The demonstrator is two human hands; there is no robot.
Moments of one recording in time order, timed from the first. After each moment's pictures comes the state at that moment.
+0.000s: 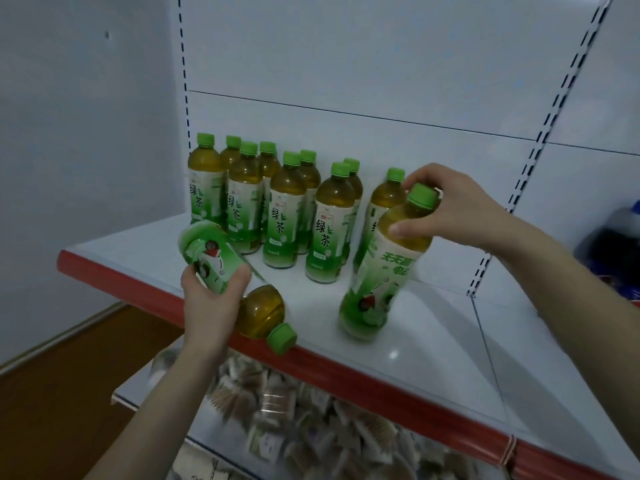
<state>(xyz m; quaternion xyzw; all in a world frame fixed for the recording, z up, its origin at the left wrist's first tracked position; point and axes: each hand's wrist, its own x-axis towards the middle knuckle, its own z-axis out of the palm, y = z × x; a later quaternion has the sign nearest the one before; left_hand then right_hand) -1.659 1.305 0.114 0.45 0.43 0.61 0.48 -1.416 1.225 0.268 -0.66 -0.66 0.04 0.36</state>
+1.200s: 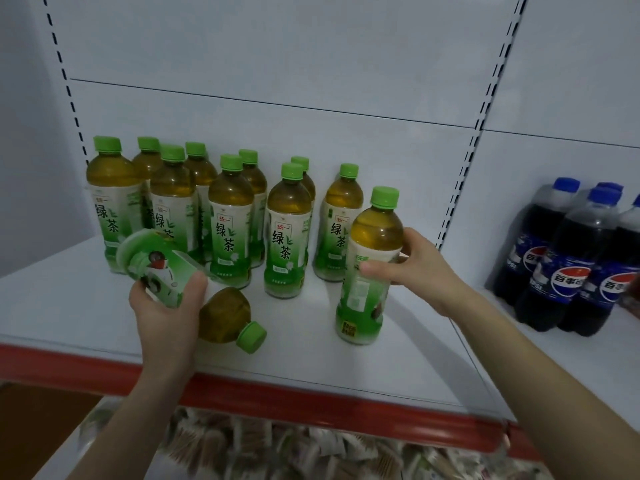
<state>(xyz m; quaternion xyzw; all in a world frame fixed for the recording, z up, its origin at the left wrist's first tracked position) -1.642 1.366 0.115 0.45 0.37 0.63 0.51 -1.405 1.239 0.186 -0.69 -0.47 0.17 0.52</state>
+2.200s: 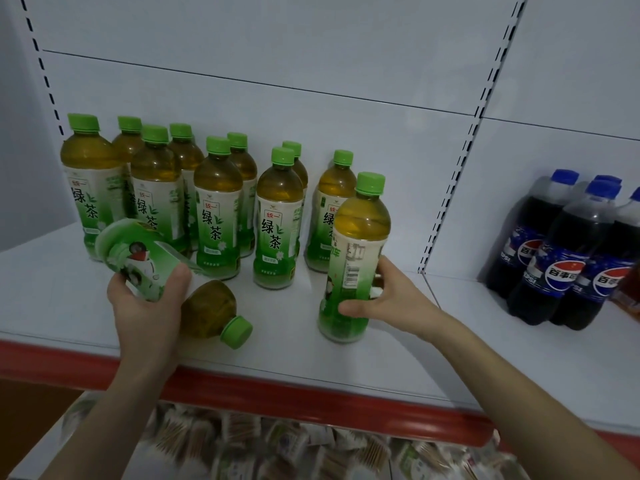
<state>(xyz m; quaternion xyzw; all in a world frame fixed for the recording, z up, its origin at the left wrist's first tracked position) -1.642 1.372 0.107 0.45 0.39 0.63 0.49 -1.408 1.238 0.145 -0.70 -0.51 0.23 0.43</state>
